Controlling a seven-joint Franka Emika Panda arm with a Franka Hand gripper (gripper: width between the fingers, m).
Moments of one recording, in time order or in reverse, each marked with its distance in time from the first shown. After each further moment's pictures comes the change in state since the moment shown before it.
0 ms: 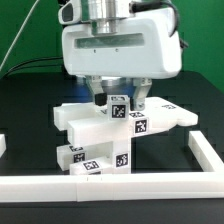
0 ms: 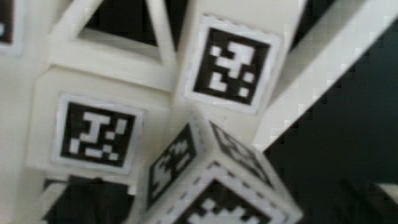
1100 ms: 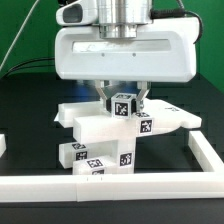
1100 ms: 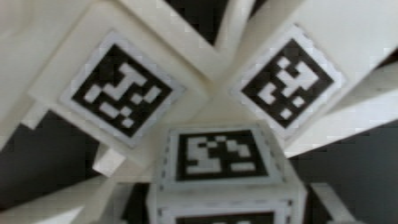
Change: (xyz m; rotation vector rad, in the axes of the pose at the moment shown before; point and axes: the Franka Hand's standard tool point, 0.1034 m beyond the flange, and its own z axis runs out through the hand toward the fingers) arm -0.003 -0.003 0.005 -0.034 0.008 -0.275
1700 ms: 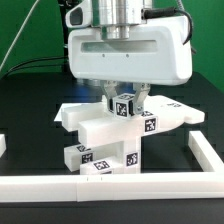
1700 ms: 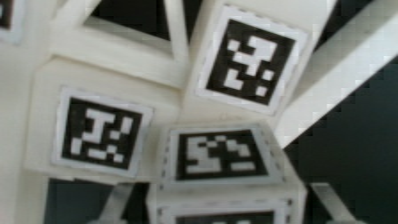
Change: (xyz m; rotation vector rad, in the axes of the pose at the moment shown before) arm -0.002 -0.002 0.001 0.014 -0.009 0.384
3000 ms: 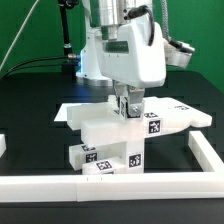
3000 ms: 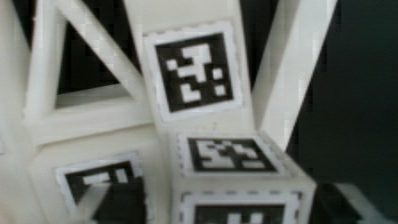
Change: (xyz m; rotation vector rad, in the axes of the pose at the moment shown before) arm -0.005 -0.005 -0.002 0.003 -0.048 0.277
